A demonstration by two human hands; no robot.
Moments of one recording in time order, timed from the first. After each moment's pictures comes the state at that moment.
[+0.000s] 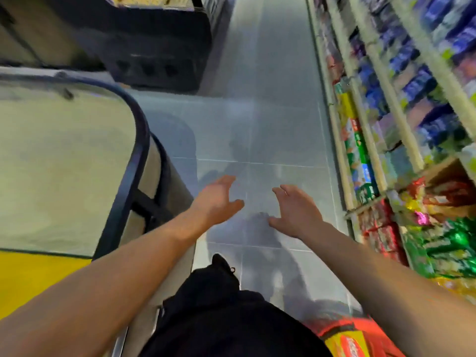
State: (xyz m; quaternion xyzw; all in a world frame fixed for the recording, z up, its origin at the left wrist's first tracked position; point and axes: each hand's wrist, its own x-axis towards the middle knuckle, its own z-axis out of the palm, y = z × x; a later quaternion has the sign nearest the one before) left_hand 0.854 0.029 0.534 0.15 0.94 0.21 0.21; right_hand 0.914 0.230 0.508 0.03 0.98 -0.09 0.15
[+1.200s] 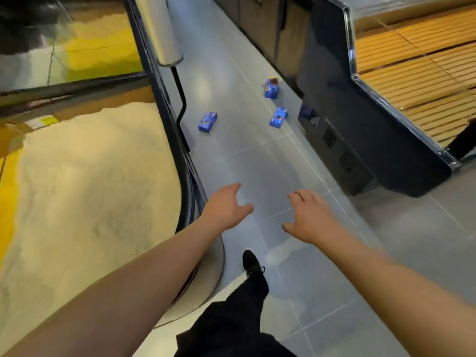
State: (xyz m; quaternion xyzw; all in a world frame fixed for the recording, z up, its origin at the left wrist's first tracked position) left_hand 0.322 -0.123 0.549 -0.40 0.85 0.33 0.07; right_hand 0.165 0.024 0.527 -0.48 0.86 0.03 0.19
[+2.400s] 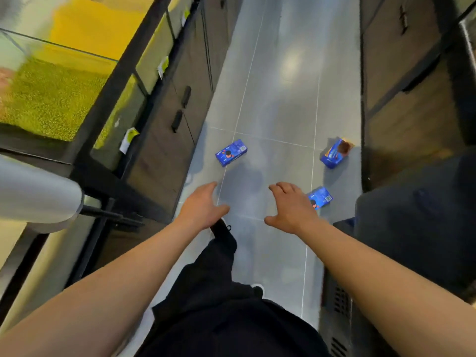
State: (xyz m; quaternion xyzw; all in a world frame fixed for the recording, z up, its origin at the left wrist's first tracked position) left_hand -0.113 -0.662 0.493 -0.67 0.65 0.38 -0.01; right_hand -0.338 -0.643 0.484 -0.71 0.66 0.11 0.22
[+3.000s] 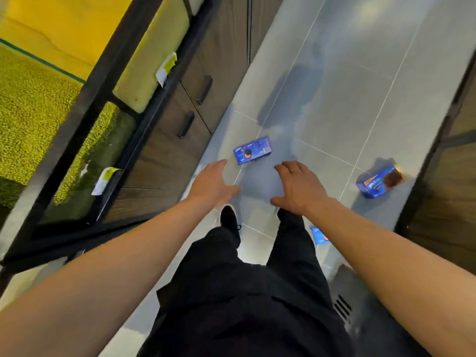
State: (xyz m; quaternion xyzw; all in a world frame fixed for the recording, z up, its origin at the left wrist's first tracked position) left_hand -0.151 -0.977 0.419 -0.75 0.52 0.41 0.01; right_hand -0.367 -1.011 0.412 -0.79 0.53 0.19 0.25
